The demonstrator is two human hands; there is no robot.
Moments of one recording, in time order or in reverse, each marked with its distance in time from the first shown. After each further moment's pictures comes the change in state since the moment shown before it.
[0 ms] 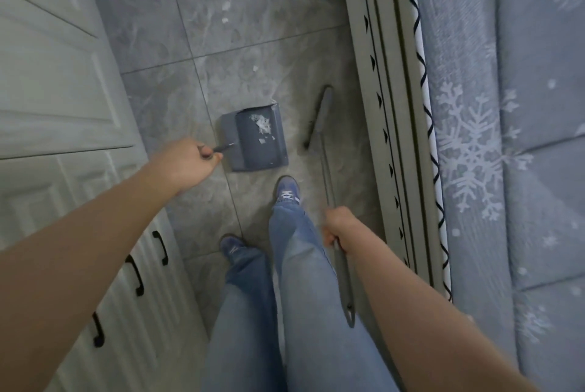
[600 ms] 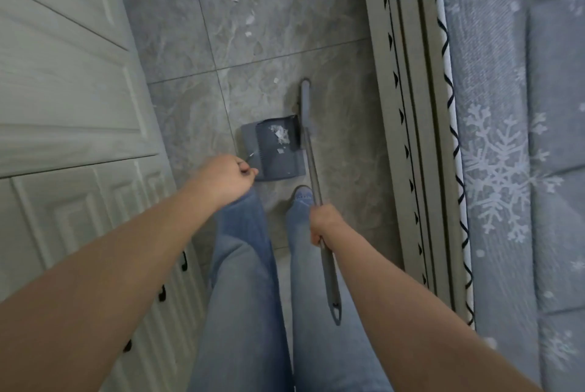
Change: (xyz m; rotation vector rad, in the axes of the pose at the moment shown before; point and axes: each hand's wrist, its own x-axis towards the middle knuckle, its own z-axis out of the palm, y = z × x) left_hand 0.012 0.000 -0.001 -0.045 -0.040 0.041; right_hand -0.005 -0.078 0.042 0.014 -0.009 0.067
